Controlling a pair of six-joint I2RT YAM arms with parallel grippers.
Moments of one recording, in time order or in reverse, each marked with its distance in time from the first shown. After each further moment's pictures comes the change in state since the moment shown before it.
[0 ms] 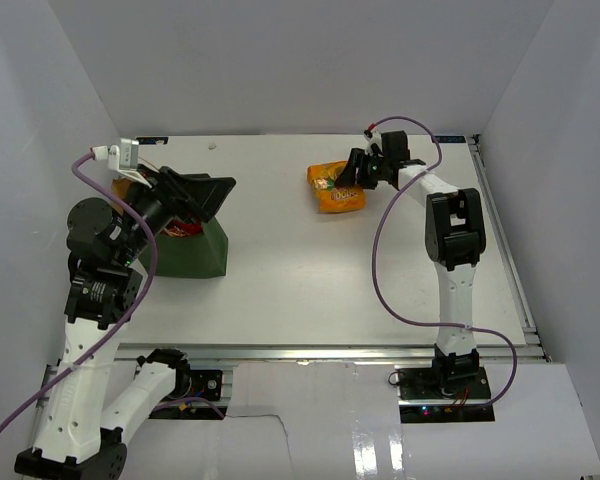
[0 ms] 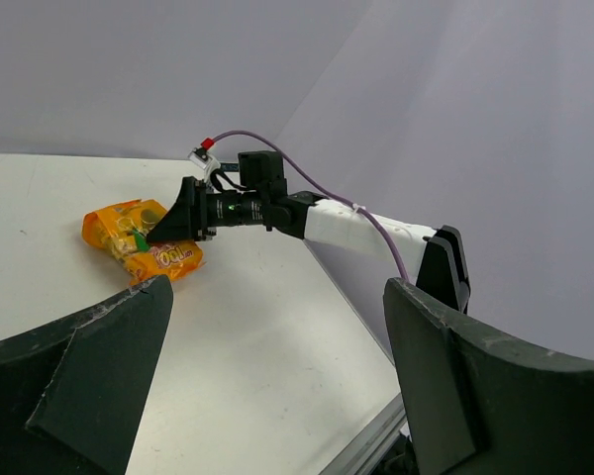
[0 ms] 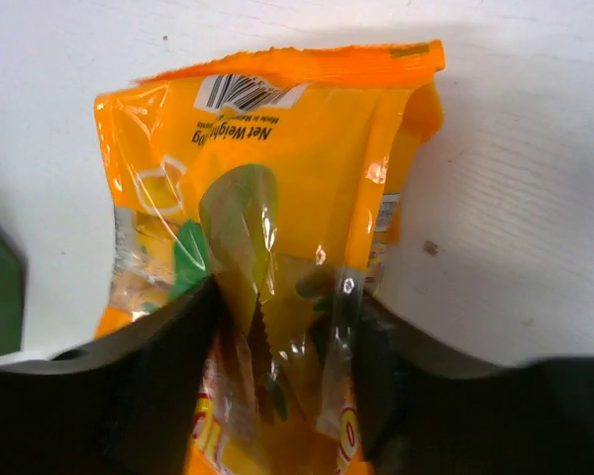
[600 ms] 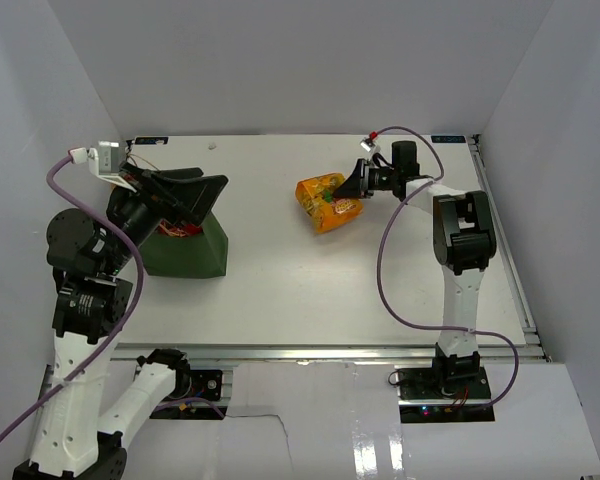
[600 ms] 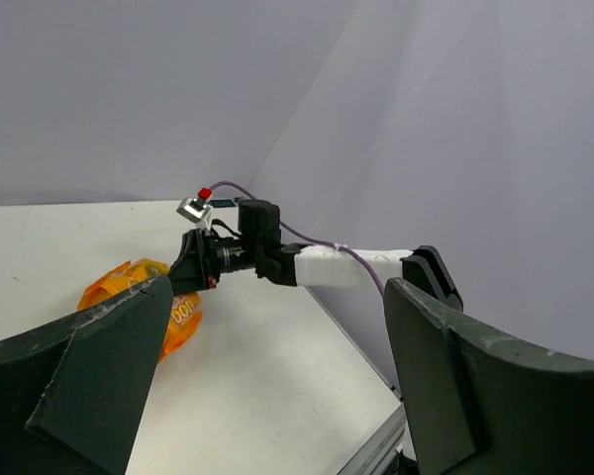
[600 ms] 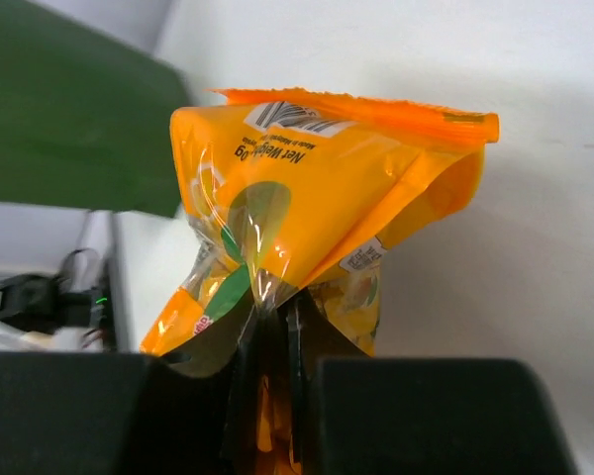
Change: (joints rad) left arm 0.000 -0.028 0.063 0.002 -0.002 -0.009; right arm -0.038 -0.075 -0.222 0.283 -0.488 0.056
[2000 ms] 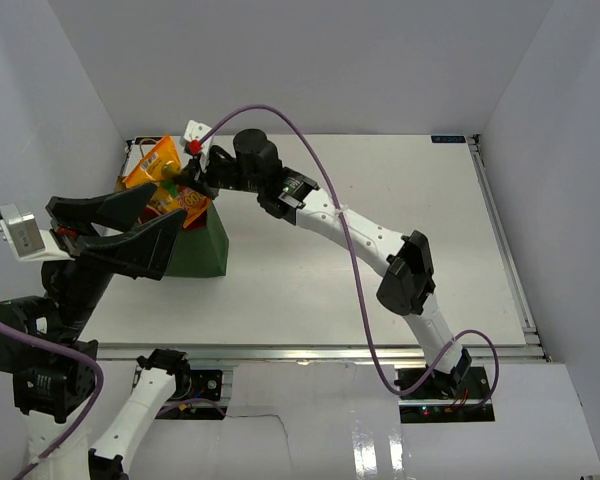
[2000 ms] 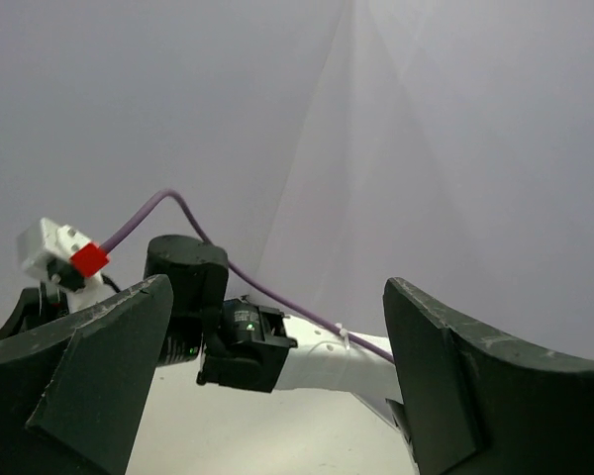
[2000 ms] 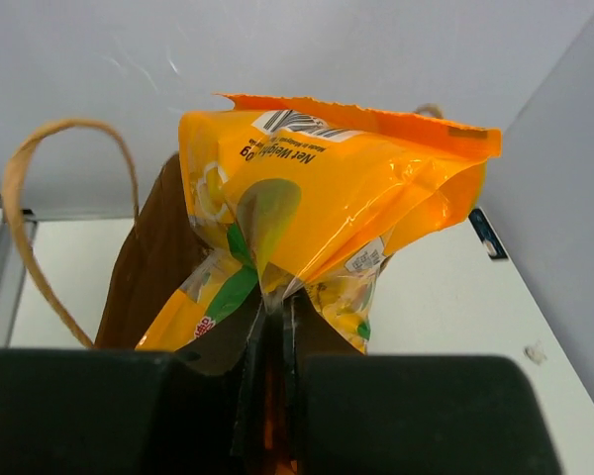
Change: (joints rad) left arm 0.000 -0.195 0.111 -0.010 -0.054 0.076; right arm 0.797 -0.043 0.711 -0.142 0.598 -0.529
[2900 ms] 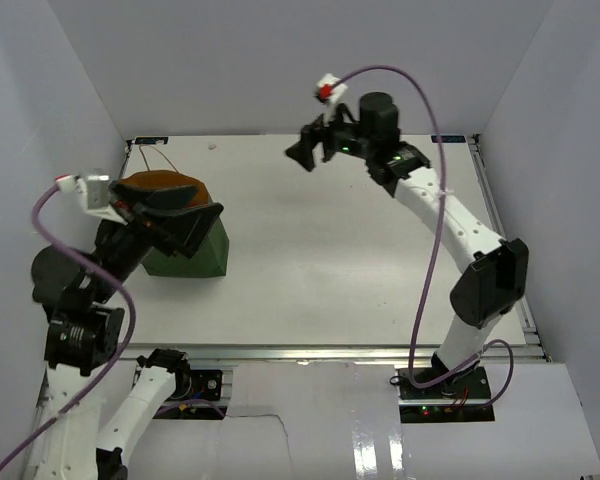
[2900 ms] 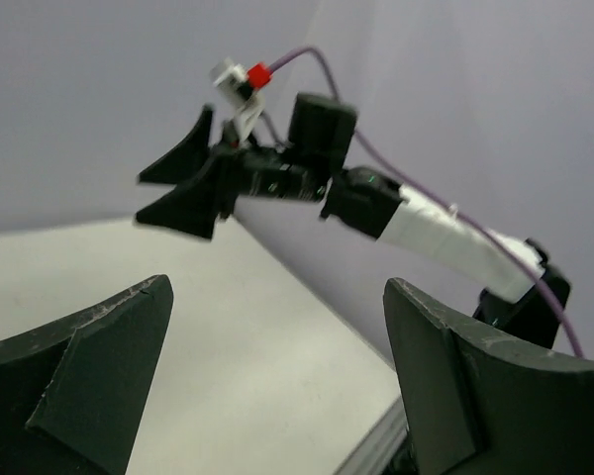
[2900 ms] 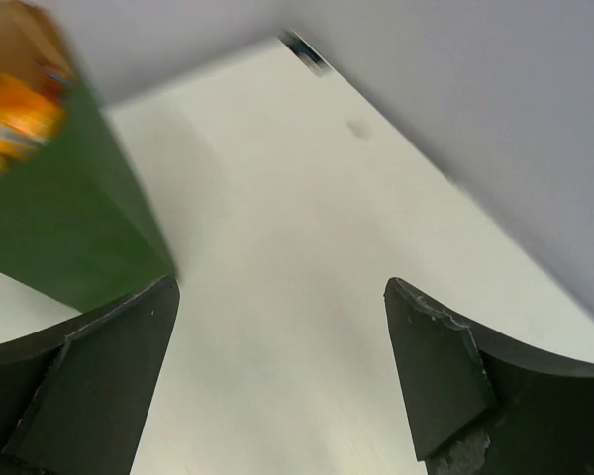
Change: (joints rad) left arm 0.000 0.039 -0.131 0.009 0.090 -0.019; right arm -0.341 -0.386 -0.439 -0.081 -0.046 0.068
